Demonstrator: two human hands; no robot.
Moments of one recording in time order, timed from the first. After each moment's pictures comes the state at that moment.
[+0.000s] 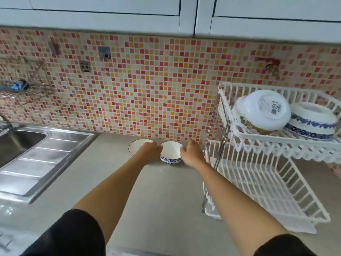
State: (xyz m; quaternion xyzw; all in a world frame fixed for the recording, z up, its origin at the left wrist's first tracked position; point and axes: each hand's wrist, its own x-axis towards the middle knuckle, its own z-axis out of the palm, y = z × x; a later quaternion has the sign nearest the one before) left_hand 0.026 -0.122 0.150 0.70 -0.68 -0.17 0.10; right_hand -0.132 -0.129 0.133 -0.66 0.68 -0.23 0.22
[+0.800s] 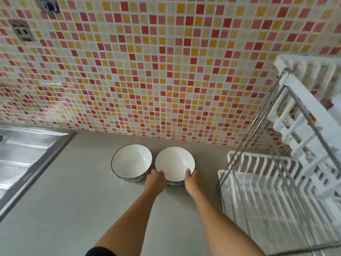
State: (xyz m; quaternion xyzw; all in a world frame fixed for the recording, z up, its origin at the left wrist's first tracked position) left_hand 0.005 -0.307 -0.041 0.78 -0.56 -0.28 0.04; right_hand -0.114 -0.307 -0.042 -0.41 0.79 -0.24 0.38
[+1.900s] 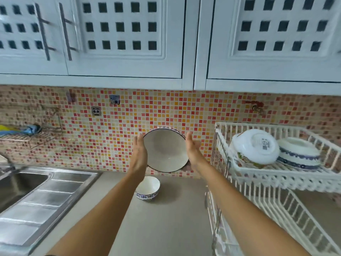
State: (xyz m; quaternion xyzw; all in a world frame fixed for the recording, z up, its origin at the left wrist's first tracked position) left_hand 0.062 -0.089 0.253 0.52 -0.46 -0.39 0.60; right_hand -0.094 -0.085 0.276 -0.56 0.53 -0.47 0.42
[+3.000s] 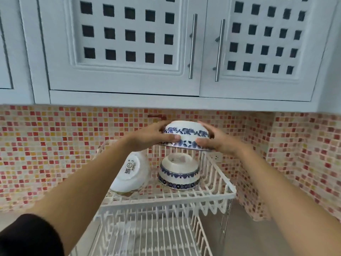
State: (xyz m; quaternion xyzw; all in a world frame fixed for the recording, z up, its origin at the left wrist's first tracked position) left_hand -0.348 -0.147 0.379 0.31 -0.82 -0.41 0.26; right_hand -0.584 -0.087 0.366 -0.74 0.54 -0.34 0.23
